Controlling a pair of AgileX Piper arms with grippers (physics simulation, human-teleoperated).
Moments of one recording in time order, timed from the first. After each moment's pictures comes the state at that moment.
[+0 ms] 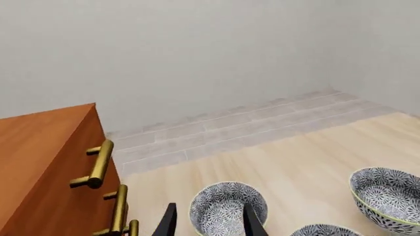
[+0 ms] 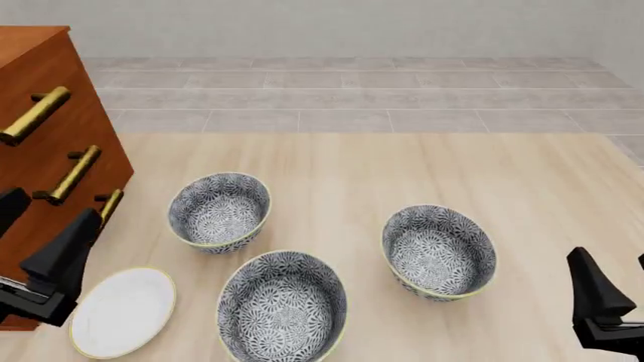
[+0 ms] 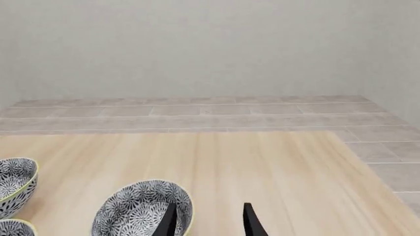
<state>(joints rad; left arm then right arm) -0.26 0.26 -0.19 -0.10 0.11 0.00 0.06 0.00 -0.04 0.02</state>
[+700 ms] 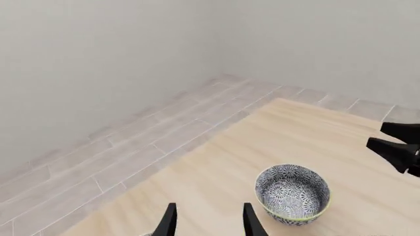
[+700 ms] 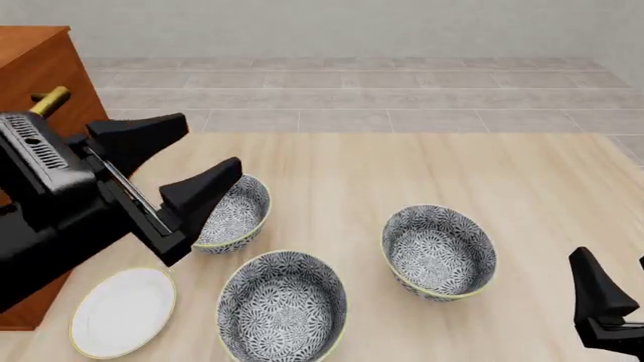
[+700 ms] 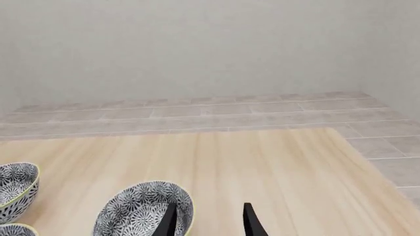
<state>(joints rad) -0.71 0.79 -0.54 -0.19 0.17 -0.01 0.05 0.00 -0.03 0.05</state>
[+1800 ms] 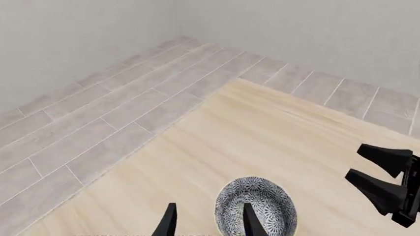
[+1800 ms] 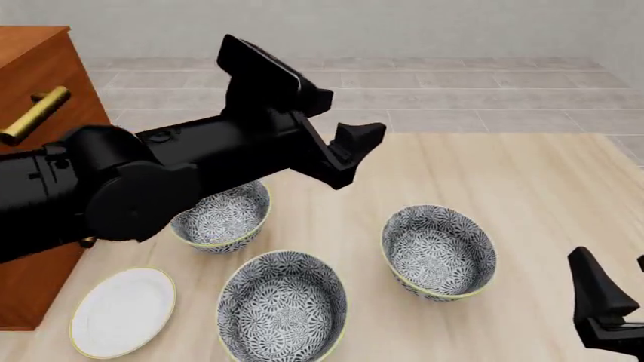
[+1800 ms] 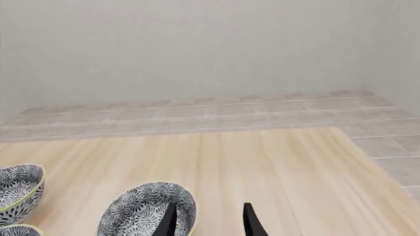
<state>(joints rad) -0.85 1.34 -1.00 -0.08 0.07 0.00 0.05 0.00 -0.03 0.06</state>
